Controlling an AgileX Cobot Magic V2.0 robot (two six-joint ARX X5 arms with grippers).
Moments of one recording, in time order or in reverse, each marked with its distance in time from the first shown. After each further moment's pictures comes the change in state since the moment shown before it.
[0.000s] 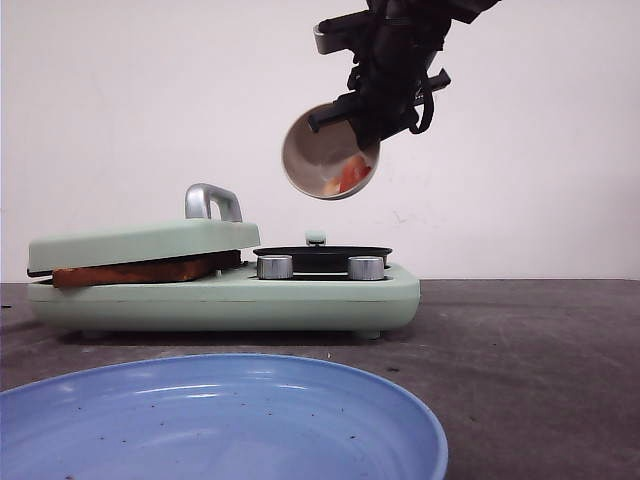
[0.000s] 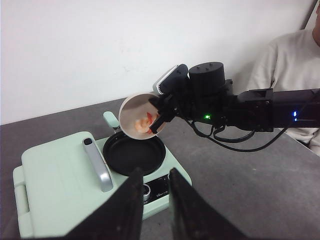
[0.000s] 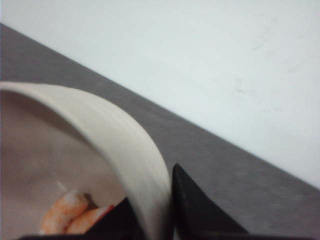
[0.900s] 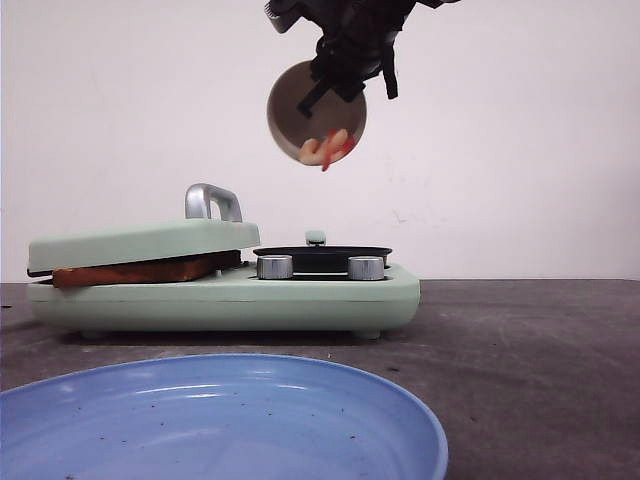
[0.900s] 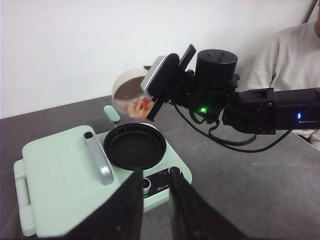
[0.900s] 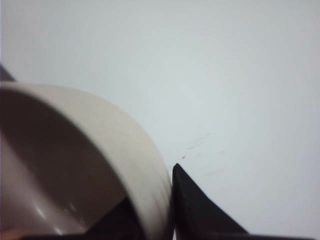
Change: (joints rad) left arm 0.000 0.000 0.000 -0.023 0.000 0.000; right arm 0.070 0.000 0.000 0.303 0.075 -0.554
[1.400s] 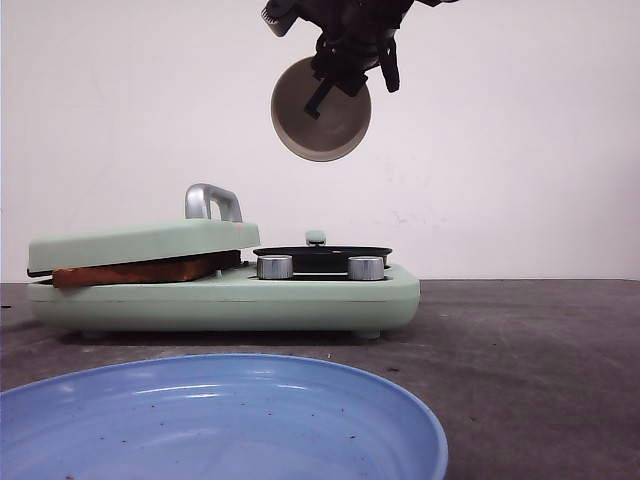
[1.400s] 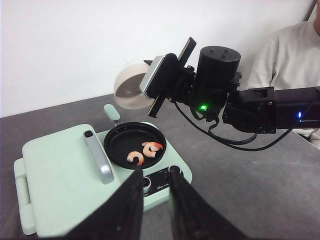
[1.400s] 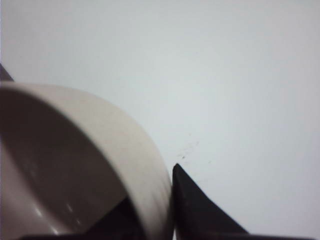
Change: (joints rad) left arm 0.000 0.000 0.000 -0.003 0.000 0.000; right arm 0.004 0.000 0.000 0.019 0.000 -0.108
